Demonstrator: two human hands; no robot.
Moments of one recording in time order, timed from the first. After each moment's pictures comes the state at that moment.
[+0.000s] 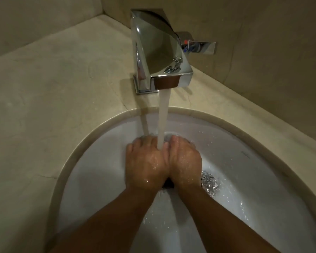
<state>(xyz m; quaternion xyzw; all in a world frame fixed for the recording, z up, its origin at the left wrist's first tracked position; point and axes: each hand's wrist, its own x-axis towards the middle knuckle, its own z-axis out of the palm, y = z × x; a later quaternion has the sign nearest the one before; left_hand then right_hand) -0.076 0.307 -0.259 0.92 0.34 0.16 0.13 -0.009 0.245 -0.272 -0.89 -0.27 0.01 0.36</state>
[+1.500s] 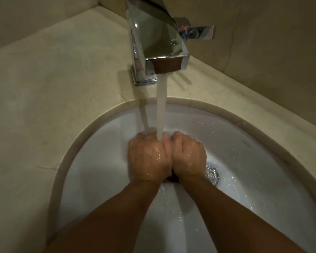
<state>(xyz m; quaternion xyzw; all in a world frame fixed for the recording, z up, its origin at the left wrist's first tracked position) -0.073 0.296 -0.260 0.89 0.37 0.21 0.20 0.000 0.229 -0.290 -0.91 -0.27 0.02 0.32</state>
